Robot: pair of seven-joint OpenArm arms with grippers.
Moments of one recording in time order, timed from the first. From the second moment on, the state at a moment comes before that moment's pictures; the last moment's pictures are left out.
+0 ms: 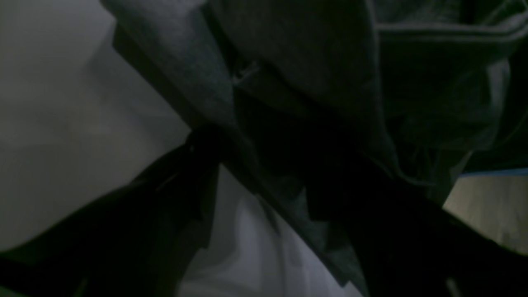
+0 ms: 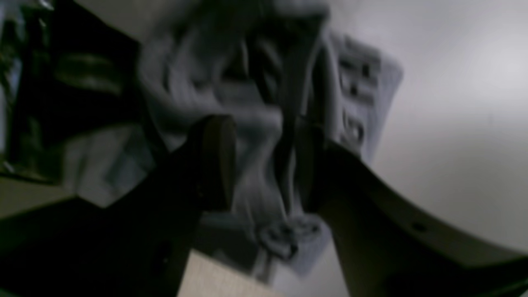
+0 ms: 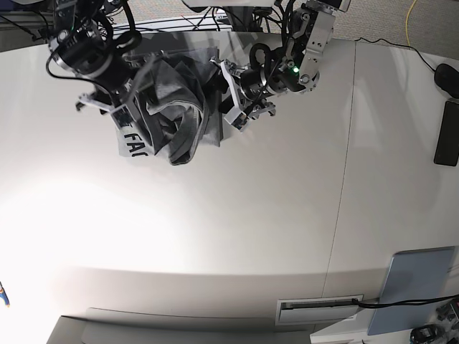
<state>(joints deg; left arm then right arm) 12.0 -0.7 17.5 90.4 -17.3 -27.4 39.9 -27.7 16.5 8.2 133.3 20.7 21.8 -66.7</state>
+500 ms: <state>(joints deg) 12.0 -0.7 17.5 90.4 -17.3 -27.4 39.9 -29.4 16.6 8.4 129.0 20.2 20.2 -67.8</state>
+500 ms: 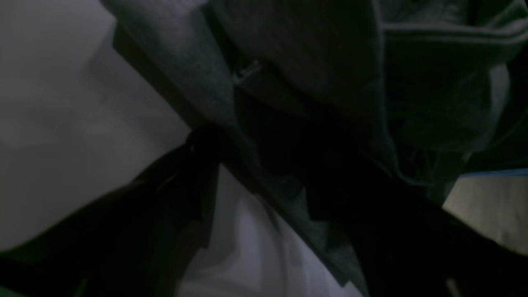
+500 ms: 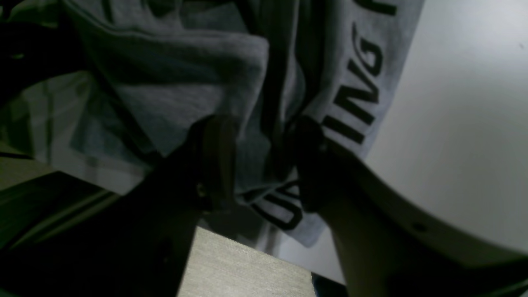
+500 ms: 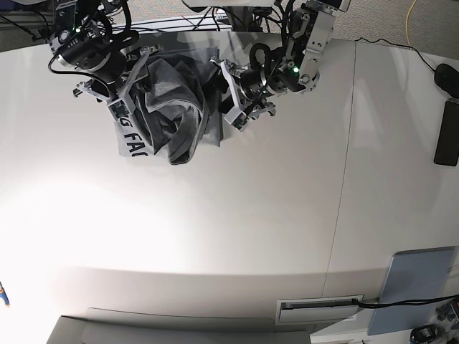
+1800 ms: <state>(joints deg) 12.0 -0.7 17.5 90.6 -17.3 -27.4 40.2 -29.4 16.6 7.9 130.7 48.8 39.2 -72.2</state>
